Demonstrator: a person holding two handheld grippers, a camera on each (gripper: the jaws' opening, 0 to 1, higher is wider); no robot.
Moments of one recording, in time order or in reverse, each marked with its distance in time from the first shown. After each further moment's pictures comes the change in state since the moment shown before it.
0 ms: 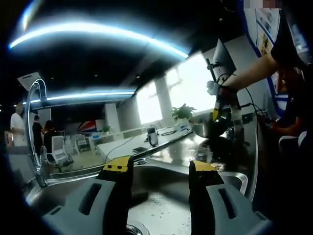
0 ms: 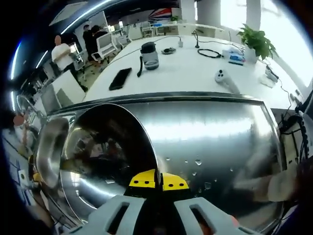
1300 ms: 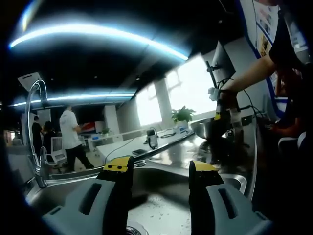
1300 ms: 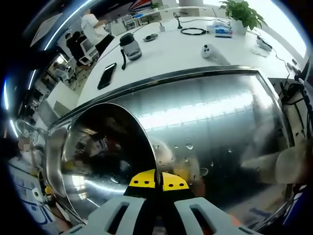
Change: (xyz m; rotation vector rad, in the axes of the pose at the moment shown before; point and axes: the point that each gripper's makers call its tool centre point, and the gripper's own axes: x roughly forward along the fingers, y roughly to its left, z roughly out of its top) left arm -0.001 -0.001 0.004 -0.005 -0.020 -0.006; right arm 0.001 -0.007 -0.026 0.170 0.119 0.029
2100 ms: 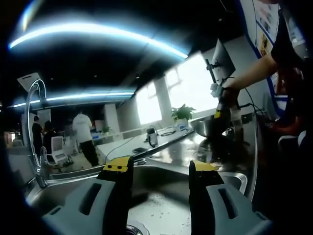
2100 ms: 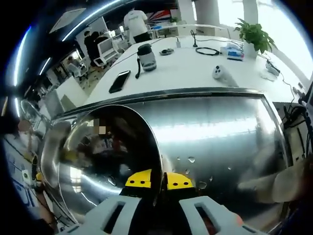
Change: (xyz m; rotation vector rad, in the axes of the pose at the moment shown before) left arm 0.001 0.000 -0.004 0.010 0.019 0.003; right arm 0.000 -0.007 0.026 -0.144 -0.163 0.054
